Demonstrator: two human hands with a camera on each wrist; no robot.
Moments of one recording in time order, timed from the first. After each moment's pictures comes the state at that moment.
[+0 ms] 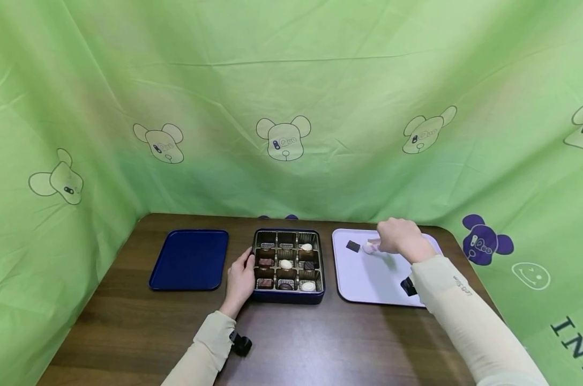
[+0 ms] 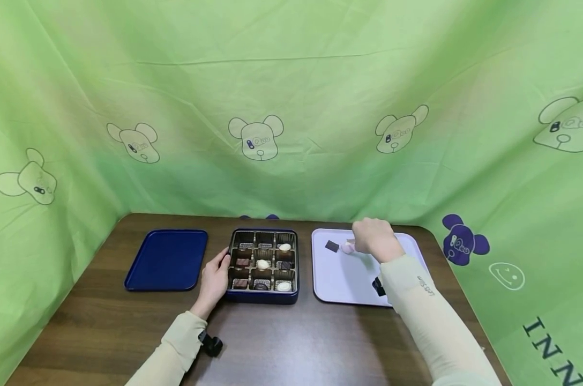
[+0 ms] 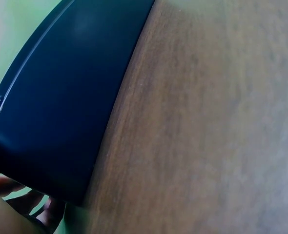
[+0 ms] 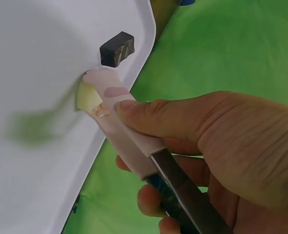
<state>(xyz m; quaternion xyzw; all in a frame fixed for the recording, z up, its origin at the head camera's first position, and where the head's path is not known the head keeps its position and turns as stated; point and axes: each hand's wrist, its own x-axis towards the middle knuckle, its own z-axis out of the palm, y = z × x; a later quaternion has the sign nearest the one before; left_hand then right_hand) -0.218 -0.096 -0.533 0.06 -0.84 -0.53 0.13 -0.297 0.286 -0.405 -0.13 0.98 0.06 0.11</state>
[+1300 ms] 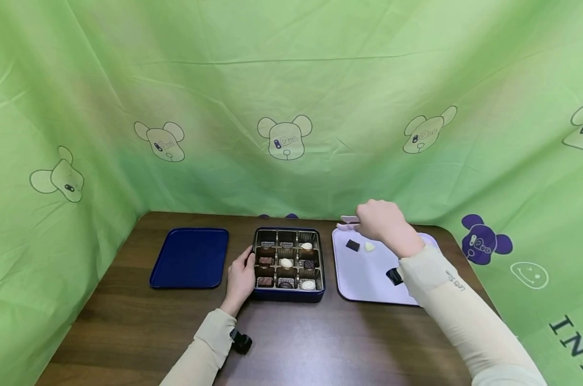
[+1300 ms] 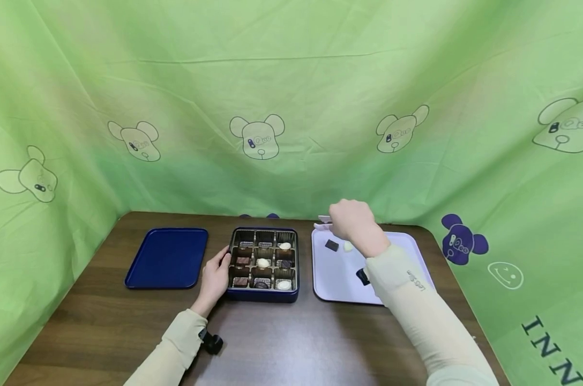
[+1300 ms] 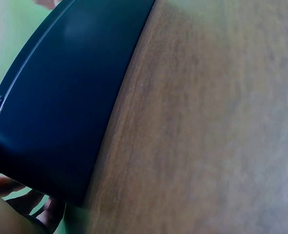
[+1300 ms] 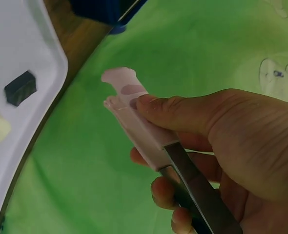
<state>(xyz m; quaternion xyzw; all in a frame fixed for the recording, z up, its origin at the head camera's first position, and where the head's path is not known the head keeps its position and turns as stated) -0.219 -0.095 -0.532 0.07 -0.84 -0.53 0.13 -0.291 0.227 -0.362 -0.18 0.98 0.06 -0.01</state>
